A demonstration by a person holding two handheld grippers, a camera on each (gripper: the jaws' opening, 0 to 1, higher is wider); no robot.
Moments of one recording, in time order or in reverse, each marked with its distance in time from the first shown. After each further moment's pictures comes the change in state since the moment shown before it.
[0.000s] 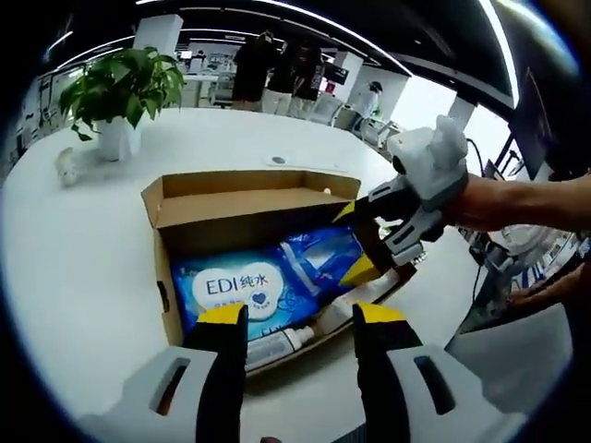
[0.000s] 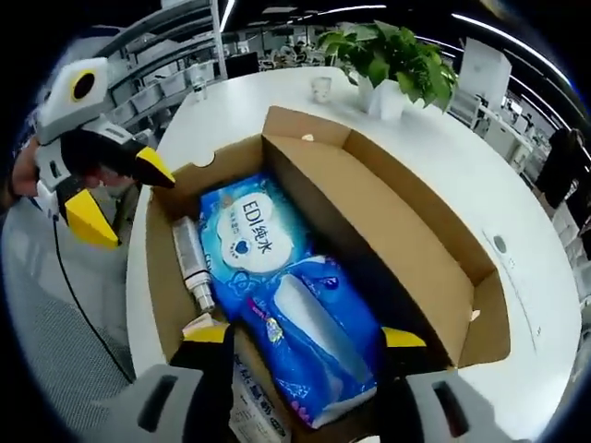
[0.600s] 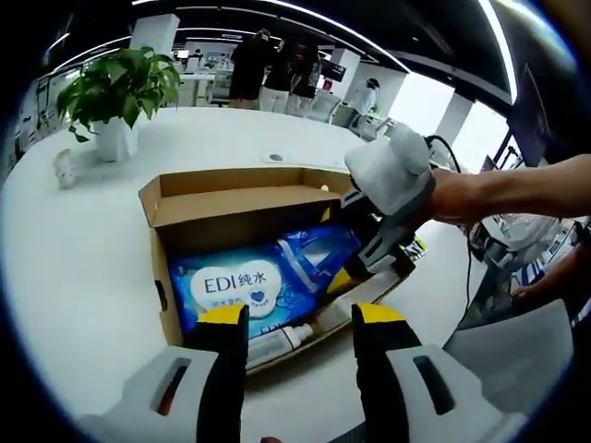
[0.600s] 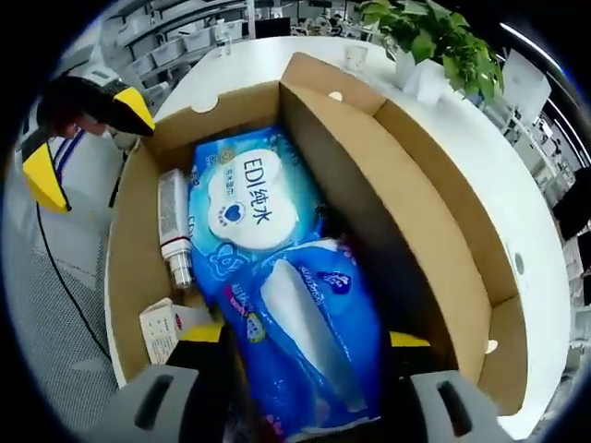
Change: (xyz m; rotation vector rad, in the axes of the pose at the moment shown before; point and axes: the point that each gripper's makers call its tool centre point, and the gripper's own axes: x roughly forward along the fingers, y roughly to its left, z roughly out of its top) left arm 0.000 0.000 -0.002 0.006 0.012 -0.002; right arm 0.032 -0.007 -0.016 -0.176 0.173 0.024
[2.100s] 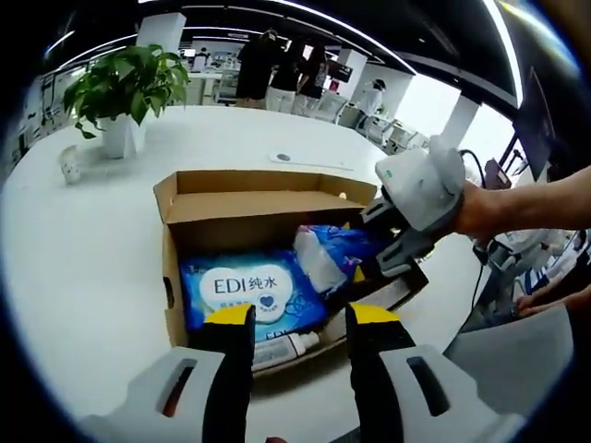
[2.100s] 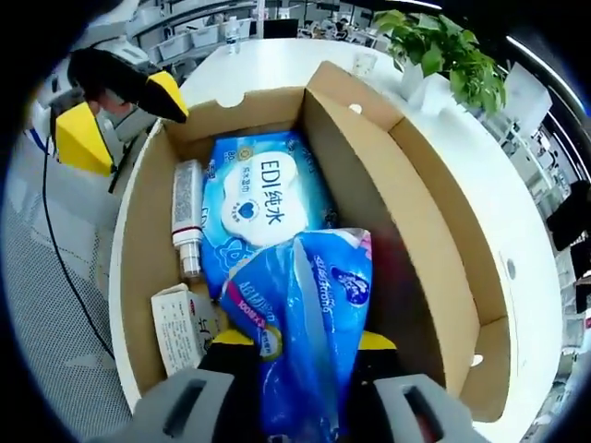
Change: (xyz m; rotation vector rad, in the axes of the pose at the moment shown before) left arm -0.003 0.005 0.000 -0.015 -0.001 0.023; right arm -0.023 0.015 0.006 0.016 -0.094 -0.033
